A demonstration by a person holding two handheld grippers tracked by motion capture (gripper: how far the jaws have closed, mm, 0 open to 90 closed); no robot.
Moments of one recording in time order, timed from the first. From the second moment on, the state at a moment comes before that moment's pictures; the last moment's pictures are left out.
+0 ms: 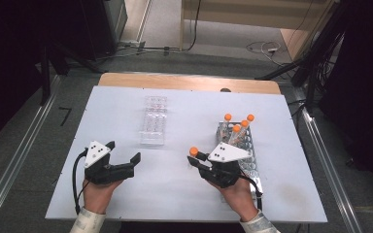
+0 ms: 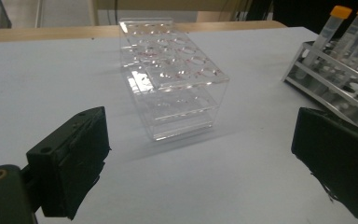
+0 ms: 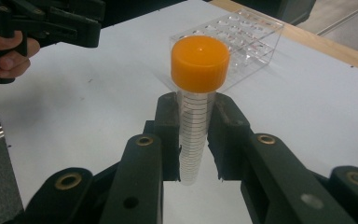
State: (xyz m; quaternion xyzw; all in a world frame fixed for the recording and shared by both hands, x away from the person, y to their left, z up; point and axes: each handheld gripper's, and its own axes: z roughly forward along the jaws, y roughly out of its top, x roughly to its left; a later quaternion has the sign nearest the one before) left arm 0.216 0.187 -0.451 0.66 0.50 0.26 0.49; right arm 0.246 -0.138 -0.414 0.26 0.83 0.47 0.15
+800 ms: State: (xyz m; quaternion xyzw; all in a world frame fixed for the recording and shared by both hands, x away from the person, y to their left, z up) left arm 0.196 0.147 -0.428 0.69 0.42 0.22 0.54; right arm 0.246 -0.078 -0.442 0.24 0.85 0.46 0.12
